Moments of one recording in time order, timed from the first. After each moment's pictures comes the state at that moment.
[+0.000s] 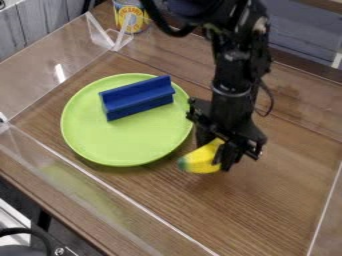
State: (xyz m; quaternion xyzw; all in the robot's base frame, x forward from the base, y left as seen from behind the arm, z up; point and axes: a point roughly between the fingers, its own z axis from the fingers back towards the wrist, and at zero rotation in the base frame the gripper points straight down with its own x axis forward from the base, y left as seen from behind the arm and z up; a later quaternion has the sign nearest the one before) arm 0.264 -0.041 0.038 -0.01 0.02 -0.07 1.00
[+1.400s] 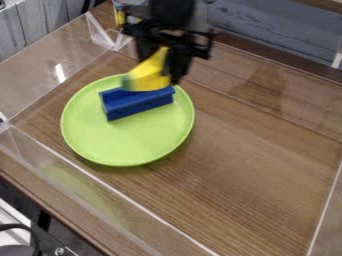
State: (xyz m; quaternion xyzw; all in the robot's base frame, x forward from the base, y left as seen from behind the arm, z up) arm 0.249 0.041 0.138 0.01 -0.01 0.10 1.00
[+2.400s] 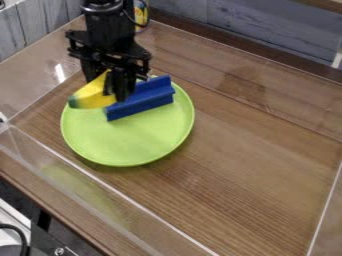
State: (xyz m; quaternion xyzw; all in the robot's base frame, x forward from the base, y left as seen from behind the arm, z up) arm 0.227 0.086 0.106 0.01 0.00 0.07 1.00
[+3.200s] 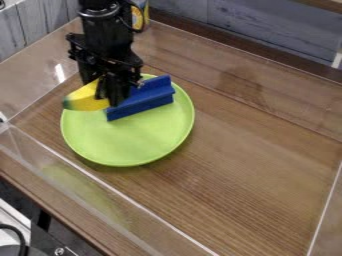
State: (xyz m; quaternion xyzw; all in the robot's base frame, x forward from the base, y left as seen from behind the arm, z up) arm 0.223 0.091 0.096 0.00 0.01 0.02 1.00
